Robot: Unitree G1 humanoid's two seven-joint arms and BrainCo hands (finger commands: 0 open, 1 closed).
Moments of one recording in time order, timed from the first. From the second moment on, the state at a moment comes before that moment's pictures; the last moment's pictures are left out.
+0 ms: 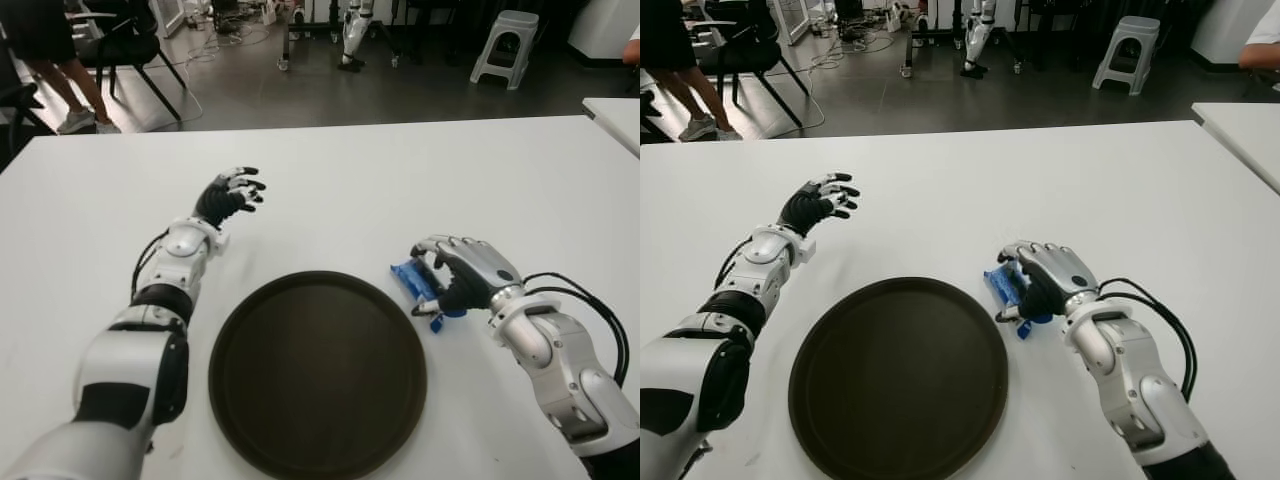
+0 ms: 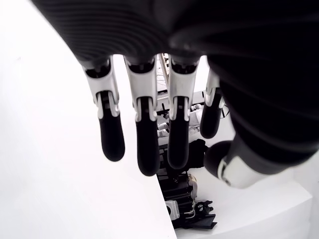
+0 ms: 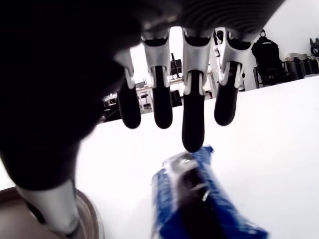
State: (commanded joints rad) left arm -0.83 0.17 0.10 1.27 0.07 -0.33 -0.20; right arm -0.05 -0.47 0.27 -0.25 -0.79 0.17 0.27
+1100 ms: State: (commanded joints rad) left arm -0.83 0.17 0.10 1.27 0.07 -0.34 -0.21; right arm -0.09 -0.44 0.31 -0.22 -0.95 0.35 0.36
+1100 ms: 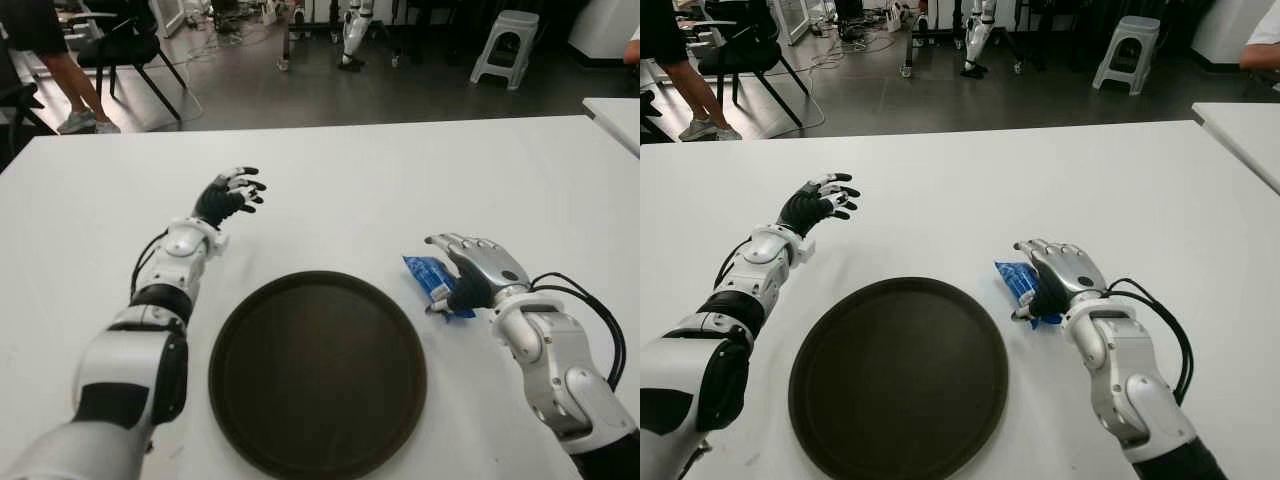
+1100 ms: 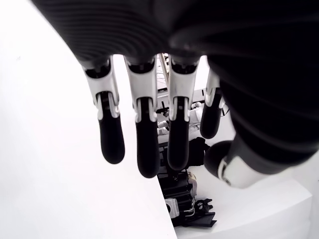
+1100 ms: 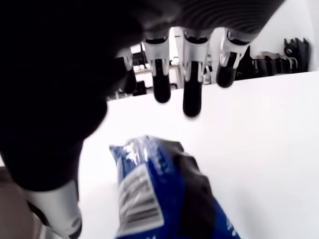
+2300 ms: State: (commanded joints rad) left arm -0.83 0.17 0.09 1.27 0.07 -0.34 -0.21; right arm -0.10 -0.45 0.33 -0.25 -0.99 0.38 0.46
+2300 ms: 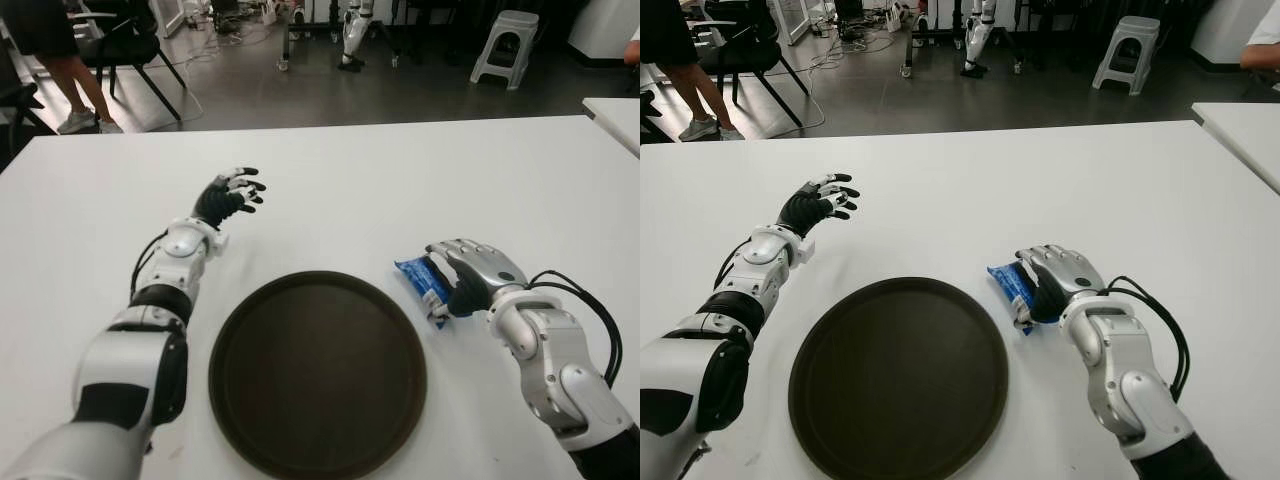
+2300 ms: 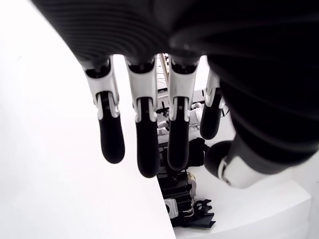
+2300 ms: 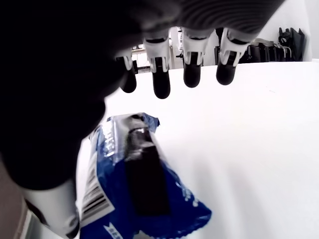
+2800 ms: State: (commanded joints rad) left arm -0.83 0.17 0.09 1.27 0.07 -0.34 -0.21; right arm -0.09 -0.40 0.39 -0.21 -1.05 0.41 0.43
